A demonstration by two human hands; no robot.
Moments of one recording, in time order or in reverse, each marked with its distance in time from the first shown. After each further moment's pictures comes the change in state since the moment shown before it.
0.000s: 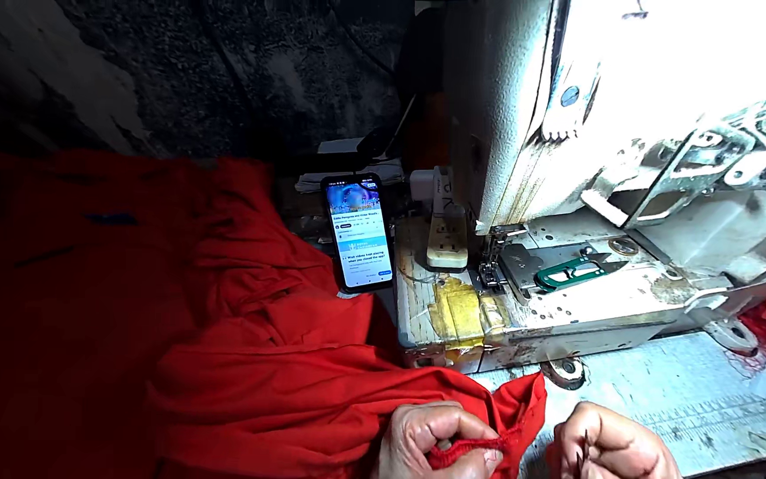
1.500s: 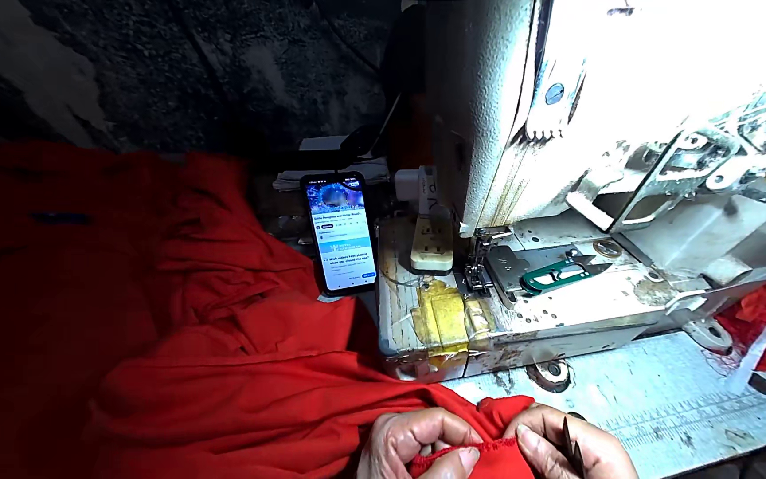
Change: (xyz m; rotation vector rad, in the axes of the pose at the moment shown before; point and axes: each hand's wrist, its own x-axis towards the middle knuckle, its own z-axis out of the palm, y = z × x) left_hand 0.001 0.002 -0.002 0.018 -0.006 -0.066; right_hand 0.005 0.000 0.012 -0.561 0.199 0.087
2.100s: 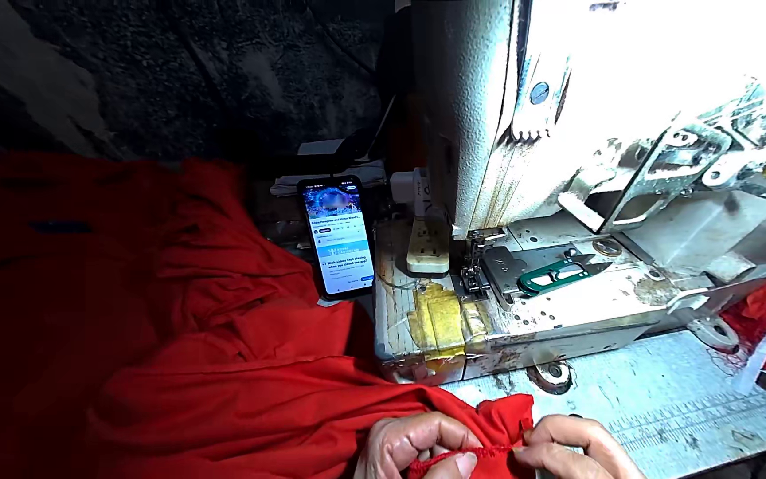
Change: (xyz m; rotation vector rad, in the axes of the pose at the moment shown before) left_hand 0.000 -0.002 -0.002 0.009 -0.020 0.025; right_hand -0.013 0.000 0.003 -0.380 0.134 -0.442
